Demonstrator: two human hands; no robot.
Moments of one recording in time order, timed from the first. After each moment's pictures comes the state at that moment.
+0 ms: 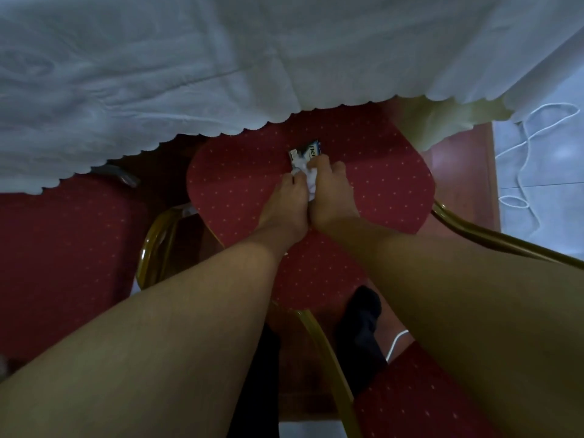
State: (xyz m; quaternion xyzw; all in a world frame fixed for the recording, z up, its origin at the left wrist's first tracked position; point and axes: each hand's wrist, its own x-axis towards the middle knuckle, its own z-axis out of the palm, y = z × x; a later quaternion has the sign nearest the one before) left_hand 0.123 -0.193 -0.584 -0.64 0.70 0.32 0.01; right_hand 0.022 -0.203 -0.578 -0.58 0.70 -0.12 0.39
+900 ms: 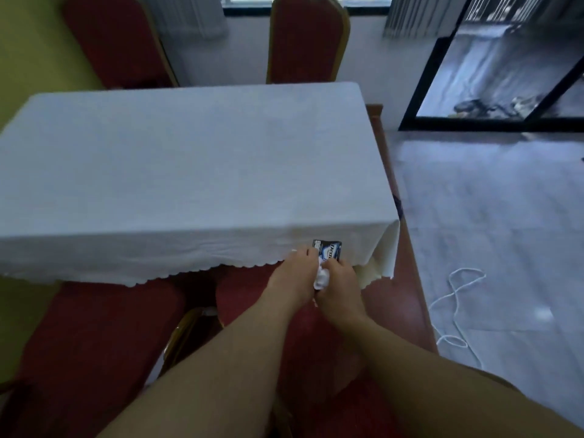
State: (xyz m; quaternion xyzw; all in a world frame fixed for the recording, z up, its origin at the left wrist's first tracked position) left_hand 0.044 -0.185 -0.247 -0.60 0.77 0.22 -0.01; right_hand -0.071 -0.161 -0.276 -0.62 0.67 -0.22 0.34
